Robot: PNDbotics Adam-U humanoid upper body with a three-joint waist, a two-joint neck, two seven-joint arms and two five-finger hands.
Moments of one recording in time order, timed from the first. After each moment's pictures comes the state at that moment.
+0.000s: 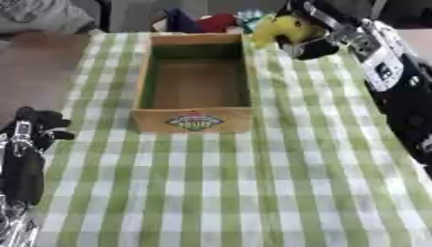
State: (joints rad) left arm -0.22 0.24 -0.13 -1.73 0.26 -0.12 0.11; right arm -0.99 -0.48 0.16 -1.01 0.68 -0.55 0.20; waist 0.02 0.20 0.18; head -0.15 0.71
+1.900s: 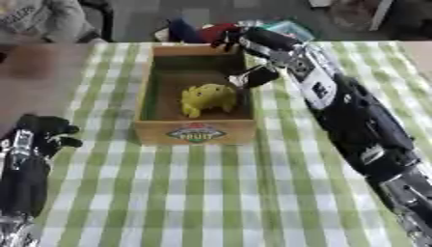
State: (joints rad) left arm -0.26 0.20 -0.16 -1.75 0.28 -0.12 0.08; right arm -0.95 -0.41 0.17 -1.09 0.59 -0.44 0.31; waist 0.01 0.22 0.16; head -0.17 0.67
